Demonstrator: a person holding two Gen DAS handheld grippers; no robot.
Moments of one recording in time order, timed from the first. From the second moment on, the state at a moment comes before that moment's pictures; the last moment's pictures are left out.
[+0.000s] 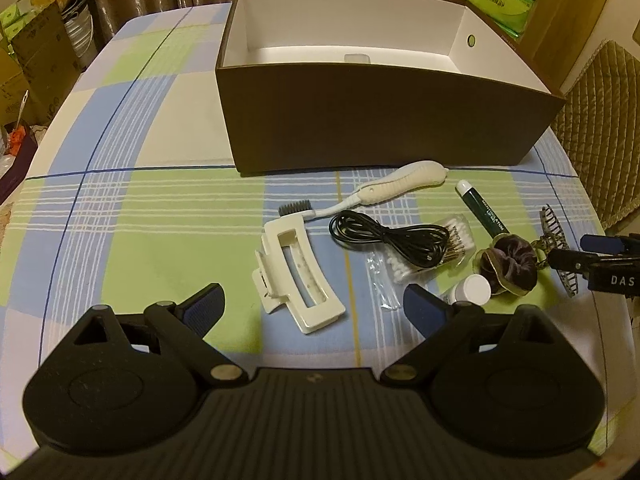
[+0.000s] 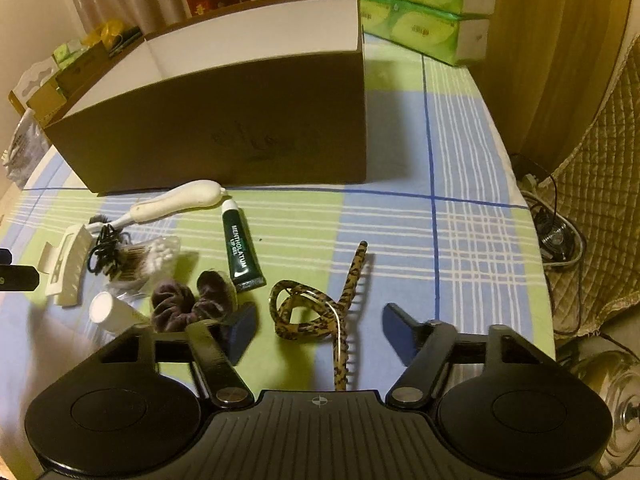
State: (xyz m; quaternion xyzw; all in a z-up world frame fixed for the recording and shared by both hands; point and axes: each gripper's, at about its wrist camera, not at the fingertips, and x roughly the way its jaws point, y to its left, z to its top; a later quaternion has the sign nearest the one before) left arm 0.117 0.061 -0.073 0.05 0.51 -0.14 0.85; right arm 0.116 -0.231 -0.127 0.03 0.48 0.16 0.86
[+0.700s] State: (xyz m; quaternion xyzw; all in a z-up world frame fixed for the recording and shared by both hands) left arm 0.144 0.063 -0.100 0.06 0.52 -0.13 0.84; right arm 0.122 -0.230 -0.137 0.03 0.48 0.17 0.86
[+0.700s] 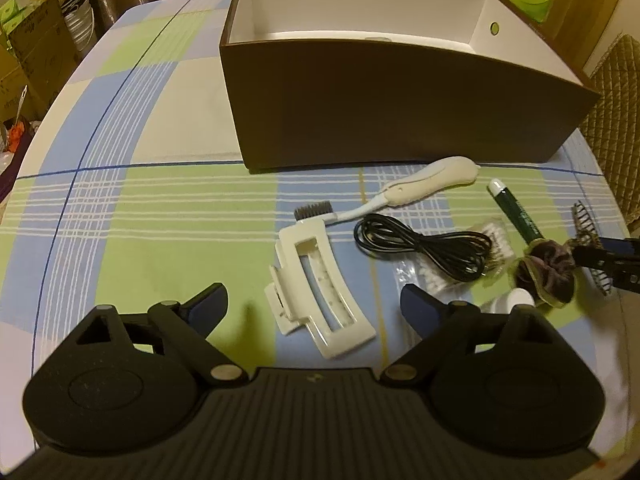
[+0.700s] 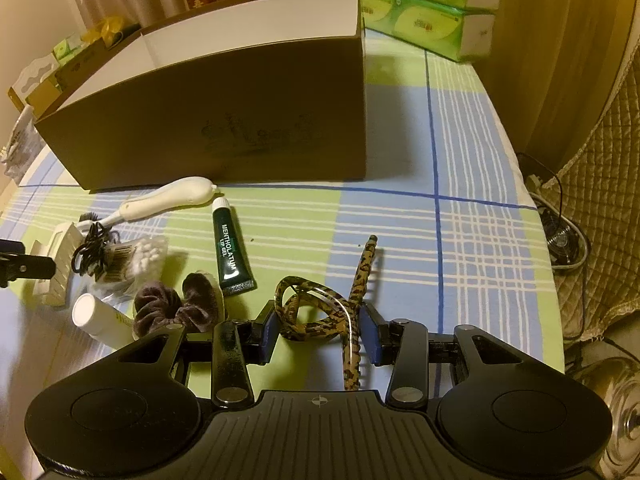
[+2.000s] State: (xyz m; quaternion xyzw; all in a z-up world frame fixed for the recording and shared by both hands) left arm 0.125 0.066 -0.112 0.13 0.50 -0.18 0.84; right arm 0.112 -0.234 -0.121 0.00 0.47 0.18 0.87
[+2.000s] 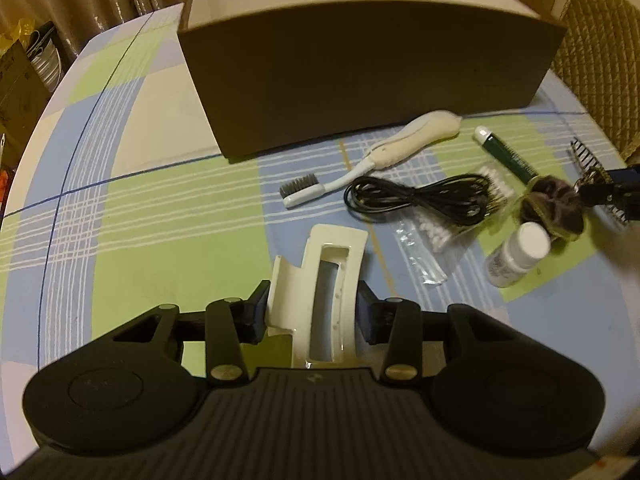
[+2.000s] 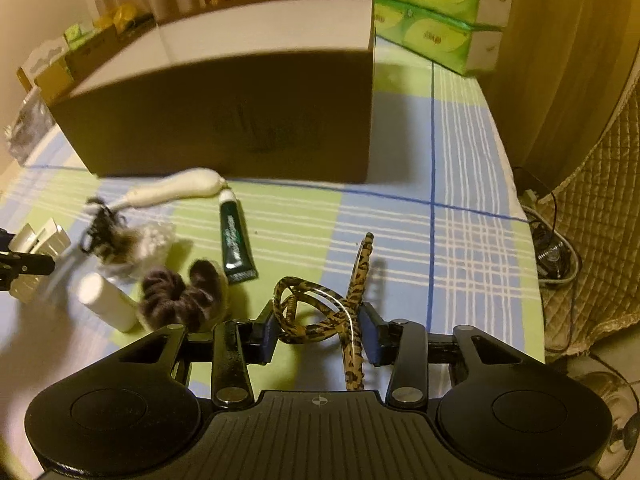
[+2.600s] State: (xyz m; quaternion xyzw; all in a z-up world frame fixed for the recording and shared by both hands) left arm 0.179 0.063 -0.004 0.11 0.41 -0.22 0.88; right arm 0.195 -0.201 -0.006 0.02 0.36 0.28 0.89
